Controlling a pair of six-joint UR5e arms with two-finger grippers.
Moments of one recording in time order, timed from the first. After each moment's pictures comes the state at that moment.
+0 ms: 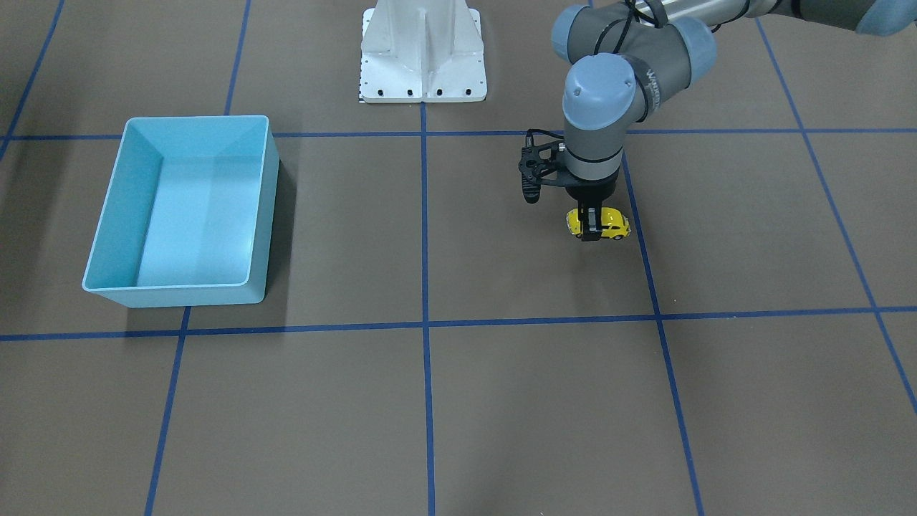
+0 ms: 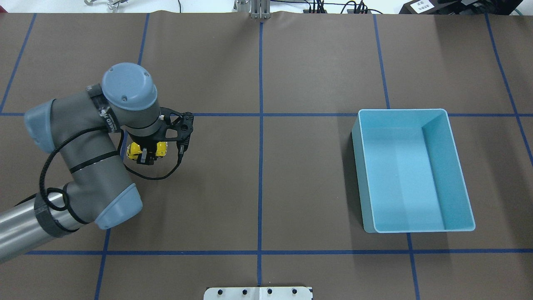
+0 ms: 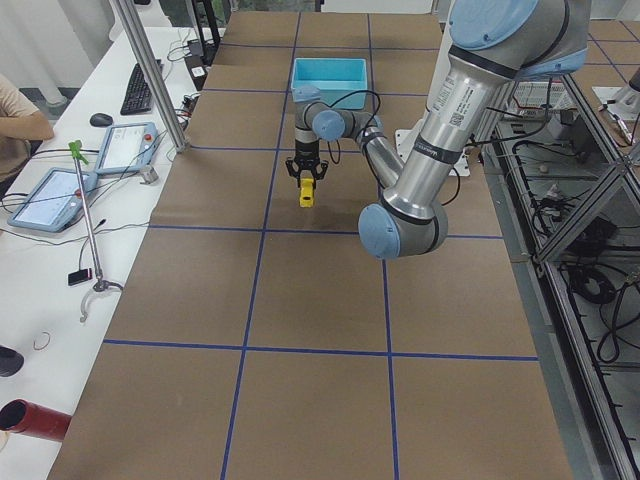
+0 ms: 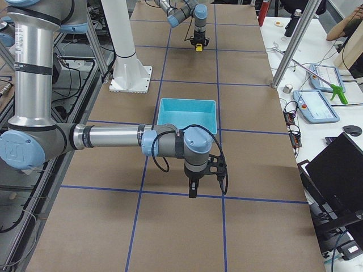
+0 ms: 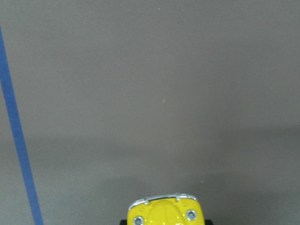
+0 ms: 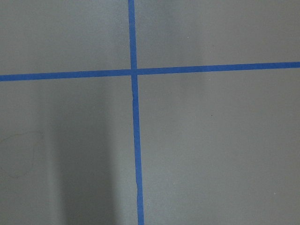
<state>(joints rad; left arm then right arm) -0.65 -2.06 -1.81 -1.38 -1.89 0.62 1.60 -1.68 1.75 -1.64 2.31 0.04</state>
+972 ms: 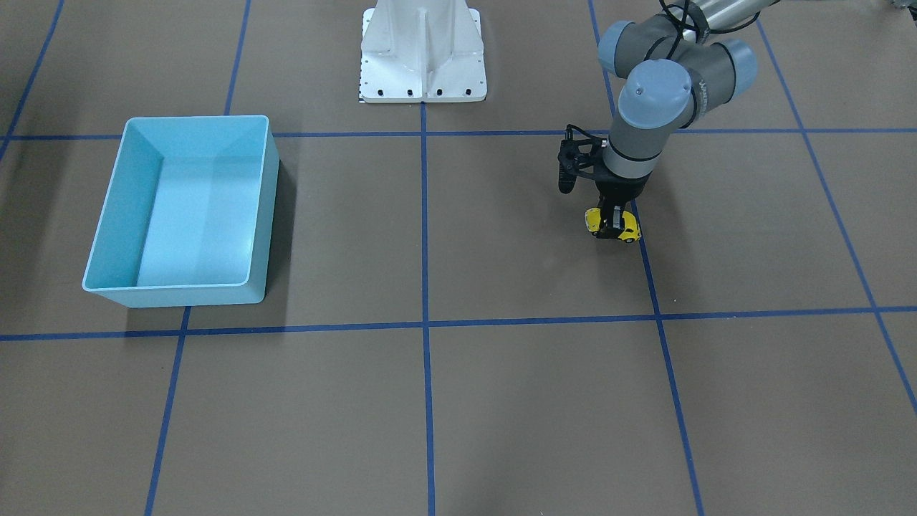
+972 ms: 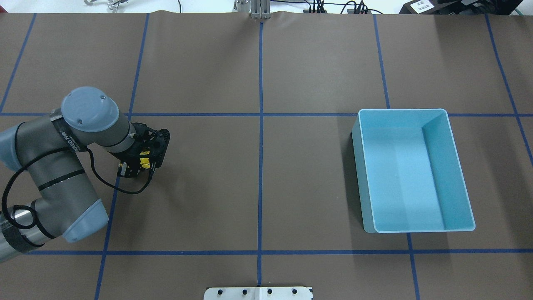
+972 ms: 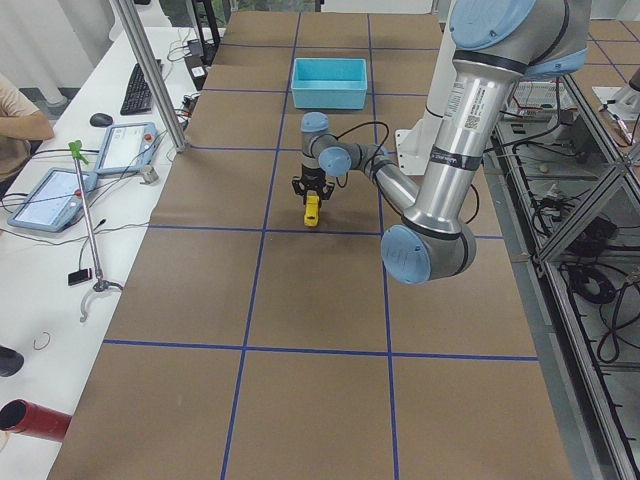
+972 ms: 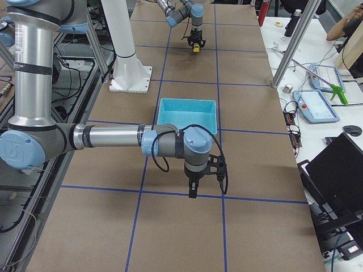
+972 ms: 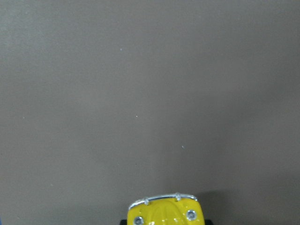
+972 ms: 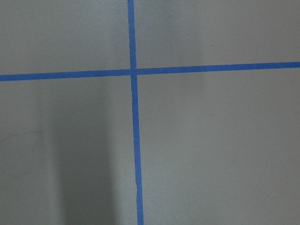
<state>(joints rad) -0.64 -1.90 -1.79 -1.64 -1.93 0.69 1.60 -1.68 1.75 -1.64 2.30 0.04</state>
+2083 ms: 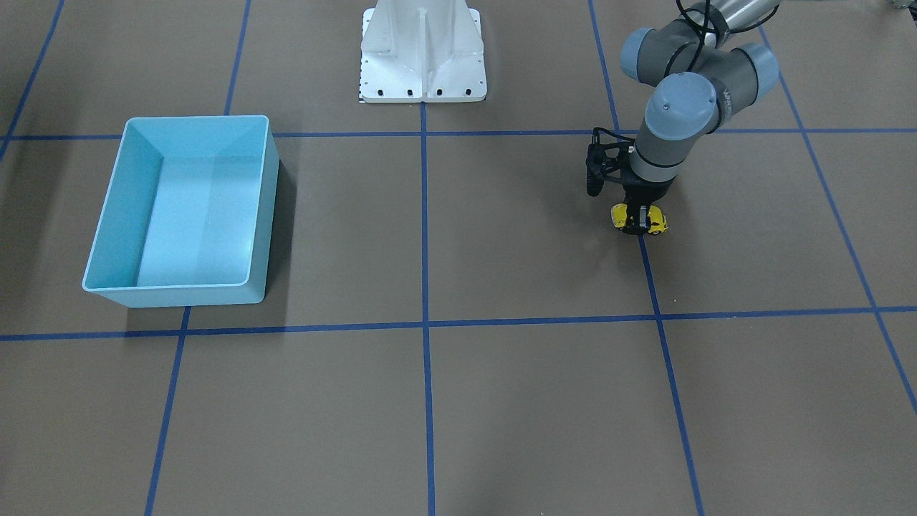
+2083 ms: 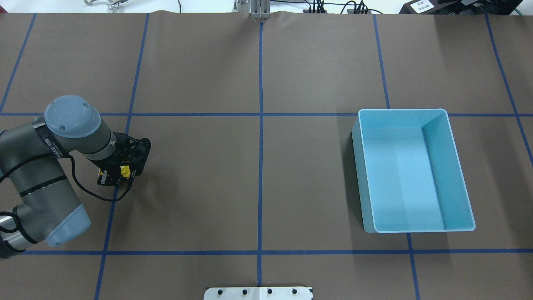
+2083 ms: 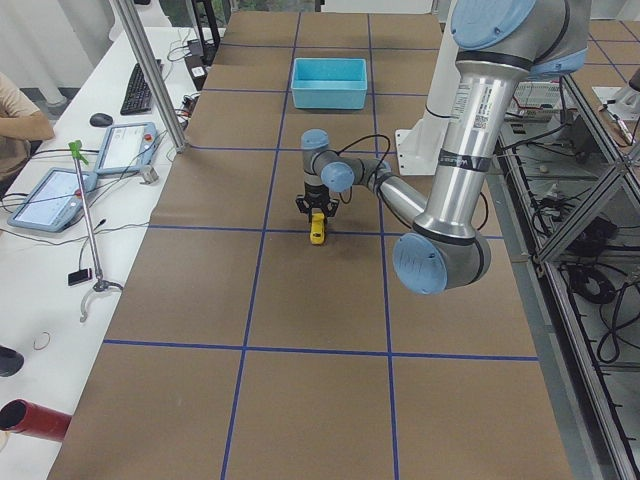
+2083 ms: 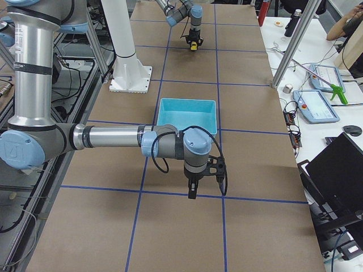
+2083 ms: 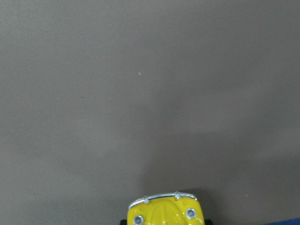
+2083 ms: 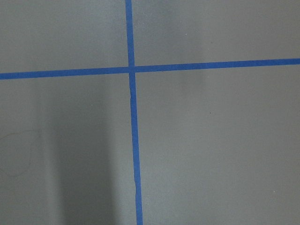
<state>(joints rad) -0.66 -1.82 -1.79 -1.66 -1.96 0.71 1.60 -1.68 1.75 -1.64 2.31 0.03</state>
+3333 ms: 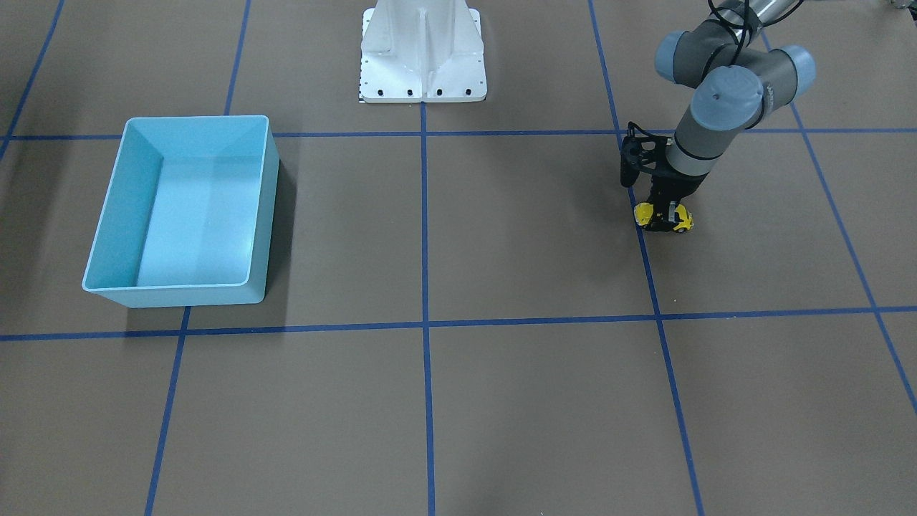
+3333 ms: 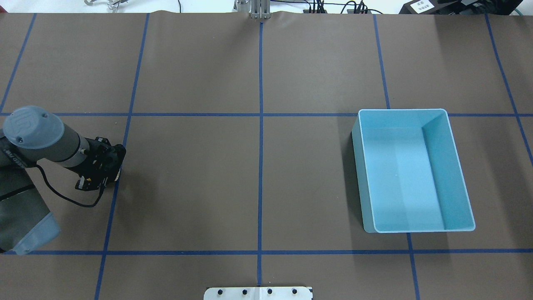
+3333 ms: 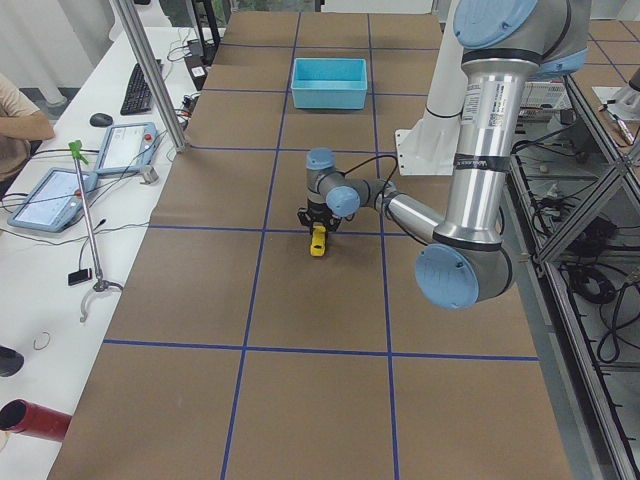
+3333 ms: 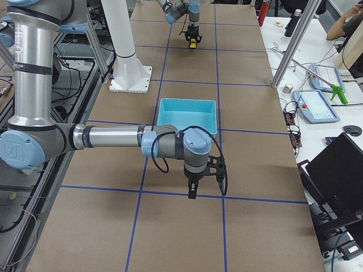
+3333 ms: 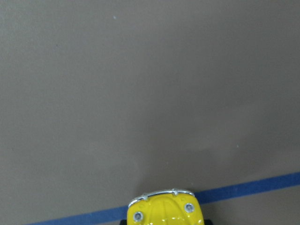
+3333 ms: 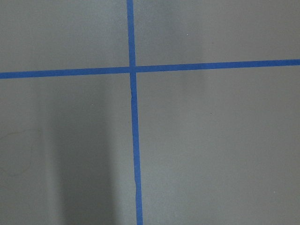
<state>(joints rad) -0.68 -1.68 -1.79 -1.88 -1.98 0.73 1.60 -1.68 1.75 -1.64 2.31 0.03</state>
